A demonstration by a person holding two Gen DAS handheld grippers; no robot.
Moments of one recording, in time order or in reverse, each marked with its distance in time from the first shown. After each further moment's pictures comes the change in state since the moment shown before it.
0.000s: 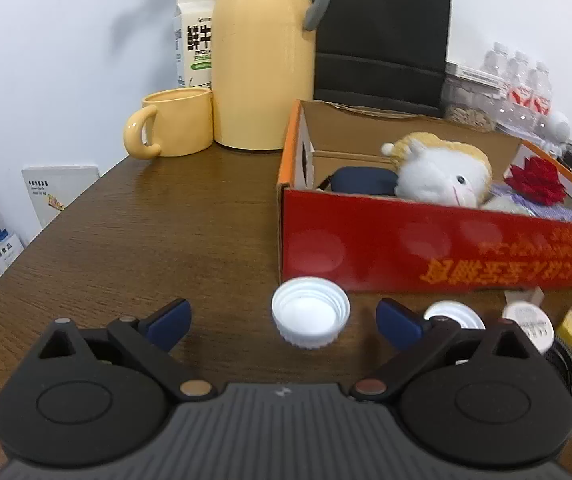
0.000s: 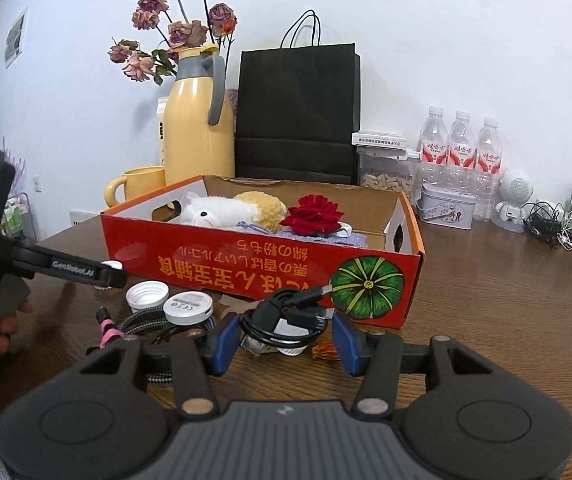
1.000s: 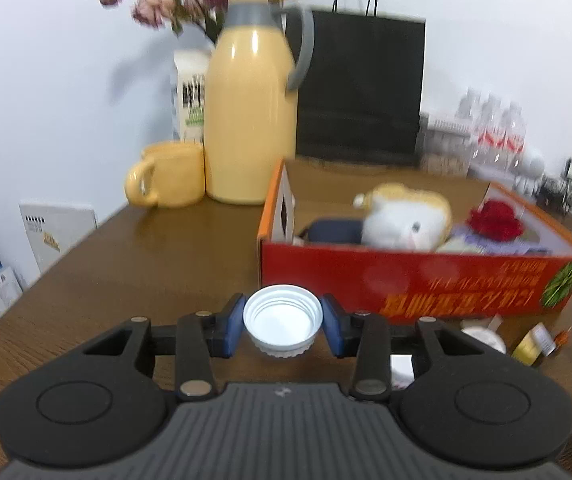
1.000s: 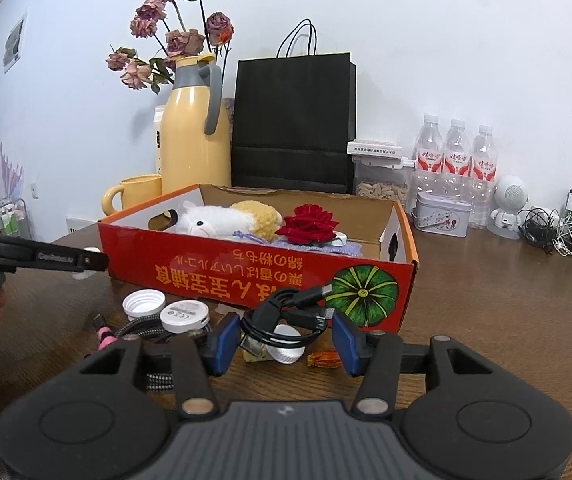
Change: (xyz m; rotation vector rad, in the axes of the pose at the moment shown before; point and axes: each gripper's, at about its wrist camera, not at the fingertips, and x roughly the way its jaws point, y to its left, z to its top) left arm -0.046 -0.008 -0.003 0.006 -0.174 -0.039; right arm -0.004 -0.001 0.002 0.002 -0.032 -0.012
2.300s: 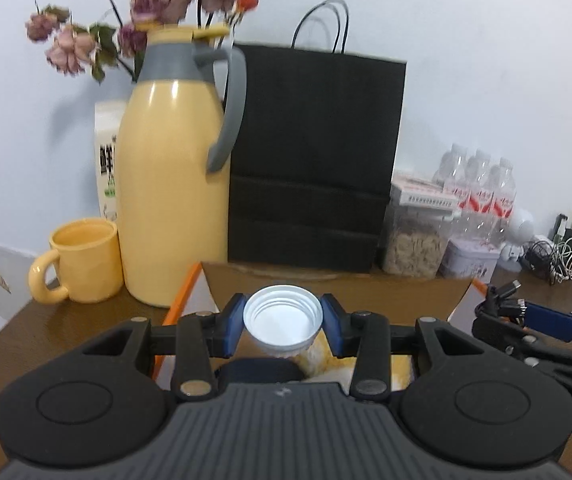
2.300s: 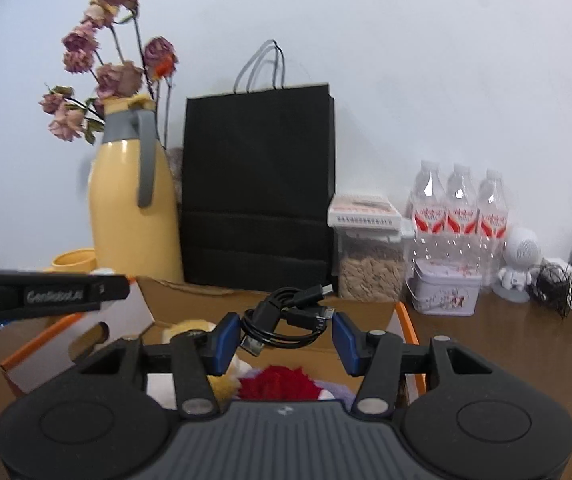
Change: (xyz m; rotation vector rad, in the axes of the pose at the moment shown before) left arm 0.091 -0.054 0.097 -0.029 -0.057 -0.086; right arm 0.121 -0.022 0.105 0.057 -0.081 -0.081
